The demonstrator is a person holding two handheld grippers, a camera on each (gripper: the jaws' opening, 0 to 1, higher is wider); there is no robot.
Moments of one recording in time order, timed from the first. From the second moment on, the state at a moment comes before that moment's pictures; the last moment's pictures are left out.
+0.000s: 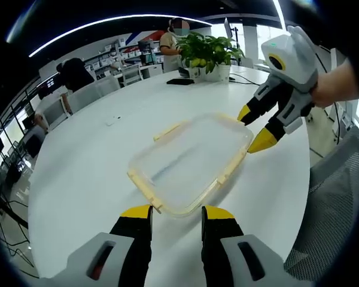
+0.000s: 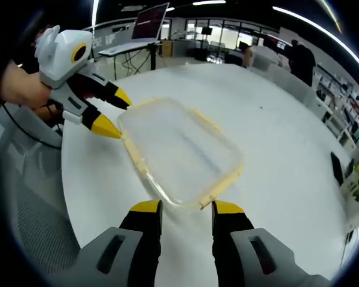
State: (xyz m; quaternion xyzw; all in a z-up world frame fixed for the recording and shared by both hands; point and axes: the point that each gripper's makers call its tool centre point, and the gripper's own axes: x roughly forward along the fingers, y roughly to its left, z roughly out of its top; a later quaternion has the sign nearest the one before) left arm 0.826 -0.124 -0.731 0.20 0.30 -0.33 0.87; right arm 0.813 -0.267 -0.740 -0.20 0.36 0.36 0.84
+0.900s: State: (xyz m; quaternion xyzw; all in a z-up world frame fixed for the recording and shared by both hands) left arm 0.753 -0.077 -0.722 0.22 0.31 -0.34 0.86; right arm 0.746 -0.273 -0.727 -0.18 0.36 0.33 0.85
